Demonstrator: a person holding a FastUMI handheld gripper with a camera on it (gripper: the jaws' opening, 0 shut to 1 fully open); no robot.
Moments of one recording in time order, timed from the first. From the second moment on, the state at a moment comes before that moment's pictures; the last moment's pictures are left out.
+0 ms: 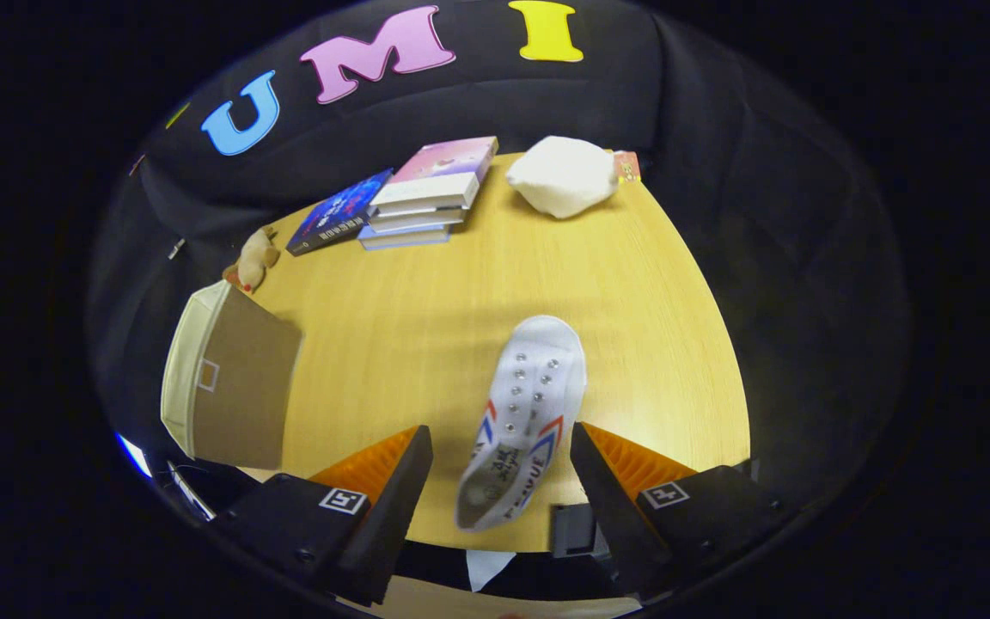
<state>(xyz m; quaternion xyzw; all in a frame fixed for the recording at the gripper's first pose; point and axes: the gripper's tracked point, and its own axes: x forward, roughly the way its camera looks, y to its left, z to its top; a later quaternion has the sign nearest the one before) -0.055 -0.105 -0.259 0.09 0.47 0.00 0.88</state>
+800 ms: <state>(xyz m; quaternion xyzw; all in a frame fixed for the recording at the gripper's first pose) -0.061 -0.112 -0.342 0.13 0.55 0.01 0.82</state>
